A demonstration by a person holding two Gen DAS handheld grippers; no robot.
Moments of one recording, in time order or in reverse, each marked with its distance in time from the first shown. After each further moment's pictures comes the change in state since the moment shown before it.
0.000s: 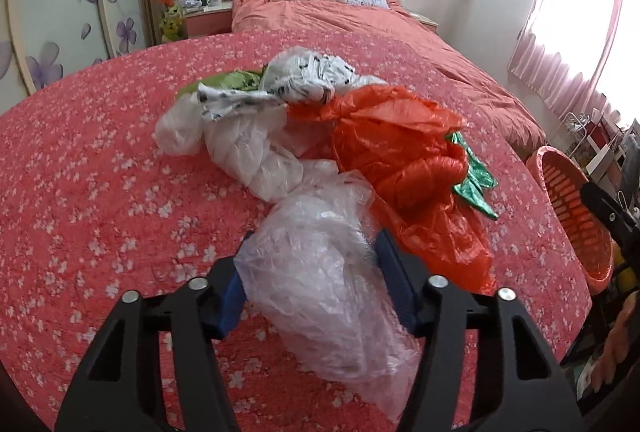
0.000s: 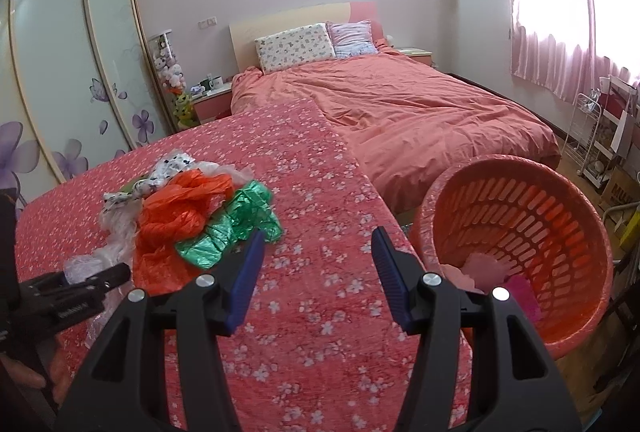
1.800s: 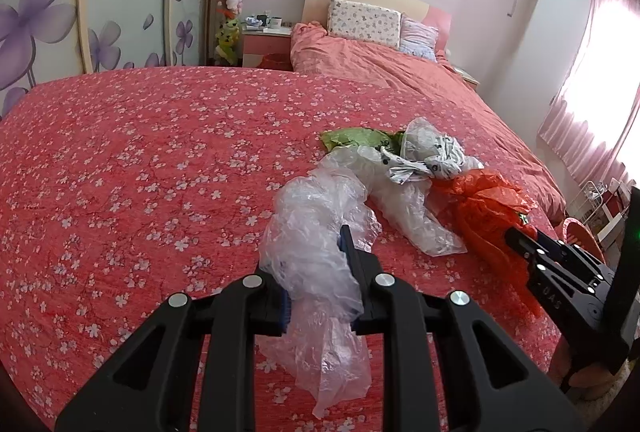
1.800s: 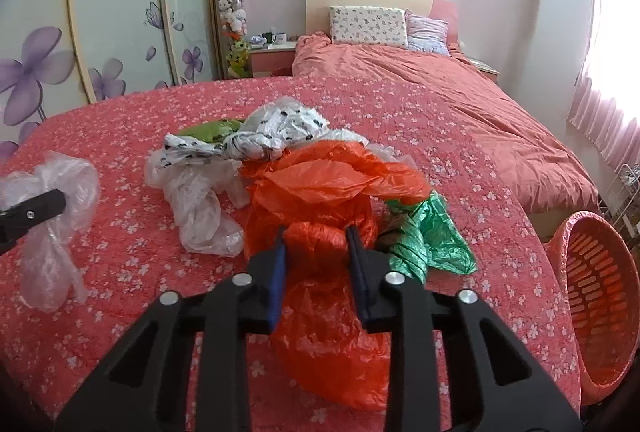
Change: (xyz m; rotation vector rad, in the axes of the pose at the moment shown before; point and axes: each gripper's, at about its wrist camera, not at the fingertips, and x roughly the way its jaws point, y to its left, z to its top) left arm -0.055 0.120 0.009 -0.169 -0.136 0.064; right arm 0.067 0.148 -0.003 -0.269 0.089 0.097
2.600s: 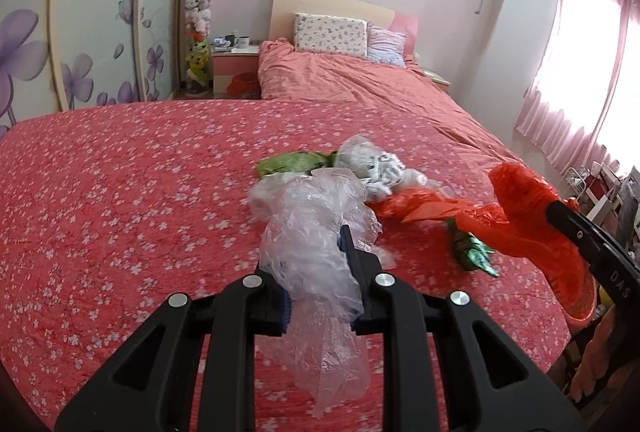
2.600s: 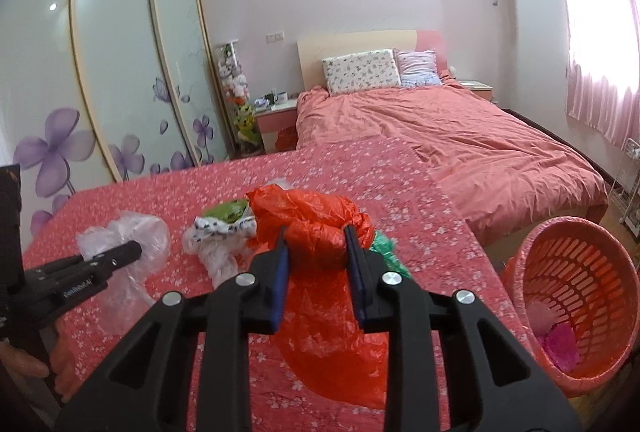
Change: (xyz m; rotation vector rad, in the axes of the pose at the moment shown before) left arm -0.017 -0.057 0.012 0.088 -0.050 -0.071; right arm -0.099 -0.057 0.016 0.151 -0.196 0.076
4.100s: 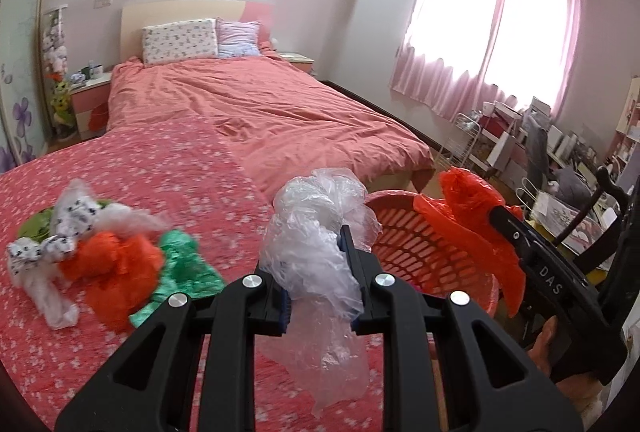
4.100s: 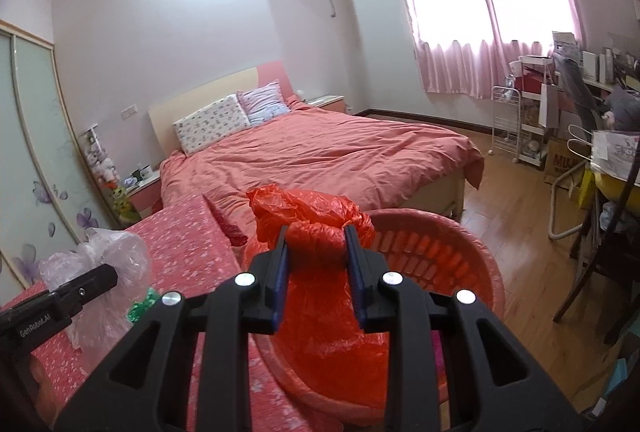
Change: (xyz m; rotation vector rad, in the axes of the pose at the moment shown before) left arm 0.044 -0.246 -0.006 0.258 0.029 -0.389; right arm -0.084 -0.225 -0.031 0.328 -0.159 -0.428
